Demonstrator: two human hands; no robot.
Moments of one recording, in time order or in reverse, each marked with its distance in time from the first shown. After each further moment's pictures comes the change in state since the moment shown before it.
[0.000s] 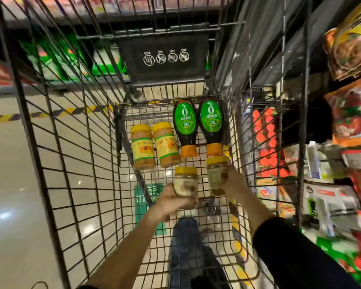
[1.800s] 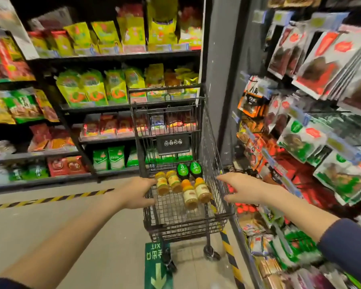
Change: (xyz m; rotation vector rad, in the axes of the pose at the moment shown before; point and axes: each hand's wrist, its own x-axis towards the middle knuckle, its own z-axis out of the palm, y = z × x) left_hand -0.479 -0.040 -0.023 1.517 0.478 0.717; right_hand -0.525 0.048 -0.082 -0.699 0.308 -0.690
